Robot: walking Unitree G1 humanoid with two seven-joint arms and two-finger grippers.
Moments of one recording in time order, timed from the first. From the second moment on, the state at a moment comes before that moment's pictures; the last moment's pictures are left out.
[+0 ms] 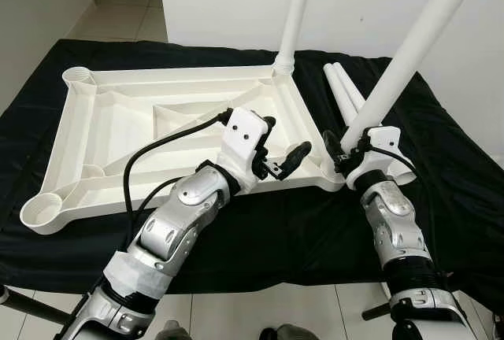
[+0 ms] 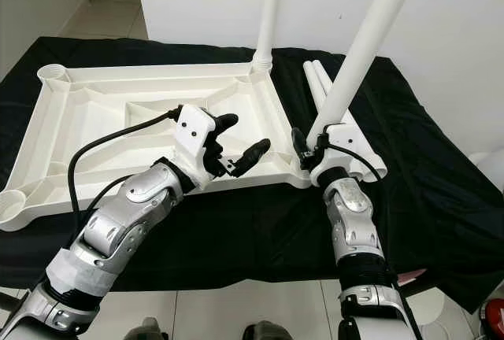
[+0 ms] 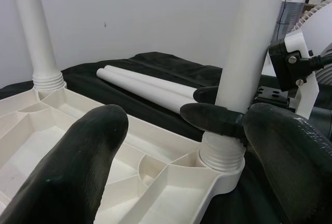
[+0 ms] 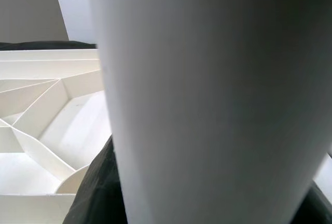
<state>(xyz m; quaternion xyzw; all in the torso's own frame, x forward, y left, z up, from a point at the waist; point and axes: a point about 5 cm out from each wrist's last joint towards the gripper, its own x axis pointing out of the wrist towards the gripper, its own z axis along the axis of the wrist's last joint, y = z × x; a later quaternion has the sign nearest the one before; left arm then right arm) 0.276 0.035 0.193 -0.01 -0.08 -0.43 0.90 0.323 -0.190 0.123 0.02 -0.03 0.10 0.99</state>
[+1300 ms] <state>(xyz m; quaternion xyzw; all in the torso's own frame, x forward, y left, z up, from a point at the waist) 0.269 0.028 0.187 0.00 -0.07 -0.46 0.89 0.302 -0.145 0.135 0.03 -0.04 0.05 1.00</state>
